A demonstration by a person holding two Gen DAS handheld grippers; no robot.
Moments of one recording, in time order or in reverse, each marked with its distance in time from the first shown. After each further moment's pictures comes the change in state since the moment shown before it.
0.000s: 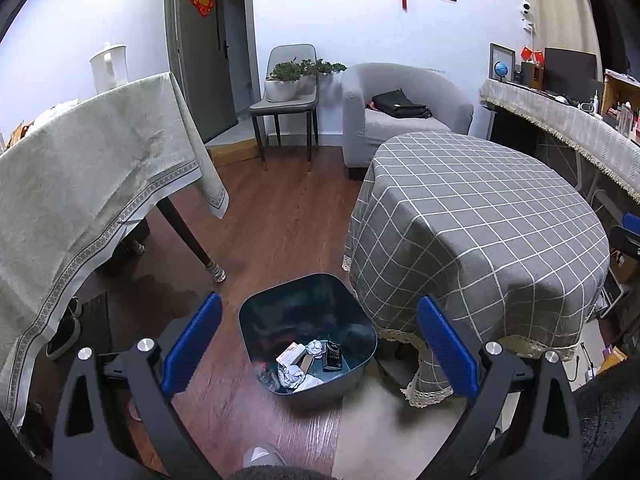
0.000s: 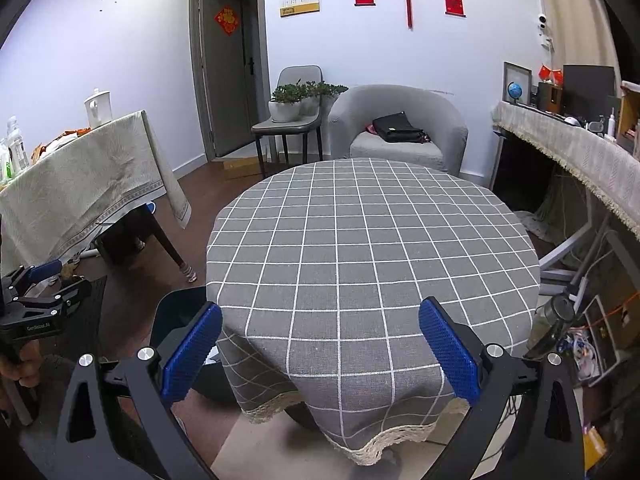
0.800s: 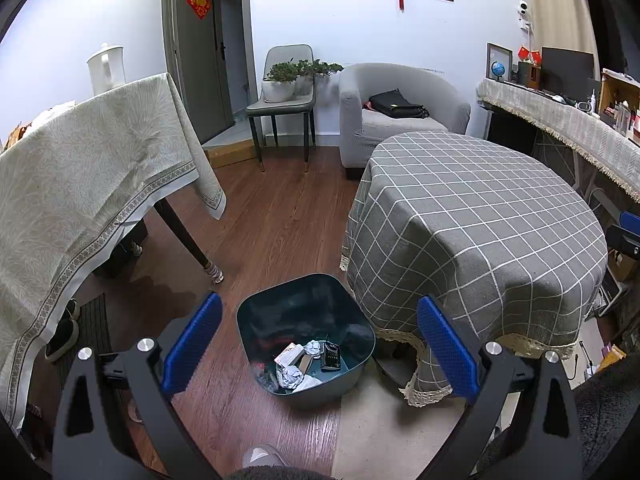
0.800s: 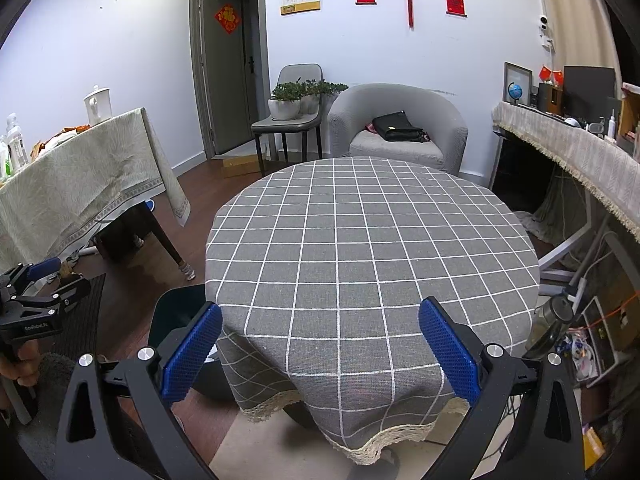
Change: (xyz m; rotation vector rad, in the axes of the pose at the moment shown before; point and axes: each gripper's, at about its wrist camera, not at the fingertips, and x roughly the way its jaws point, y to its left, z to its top) left arm -0.002 -0.003 -0.001 0.006 -0.001 -0.006; right arm 0.000 0.002 0.000 -0.004 0.003 -0.007
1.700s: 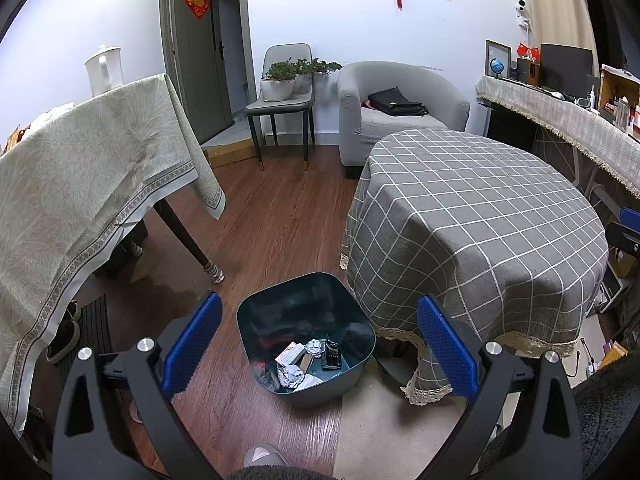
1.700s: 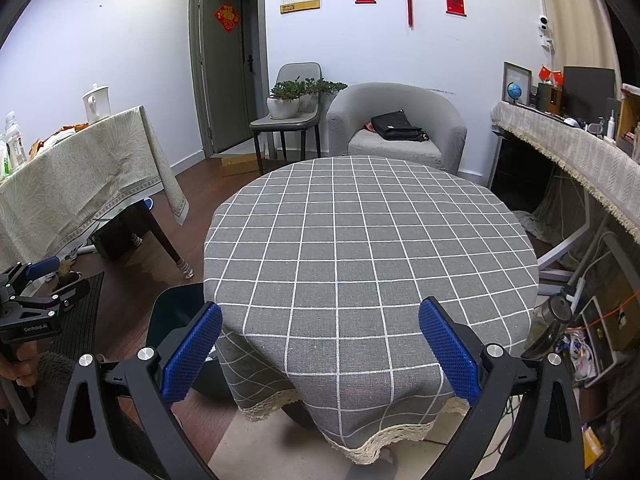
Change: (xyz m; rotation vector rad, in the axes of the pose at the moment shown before) left arm 0.001 -0.002 0.000 0.000 0.006 0.001; right arm 0.001 -0.002 -0.001 -0.002 0.003 -0.001
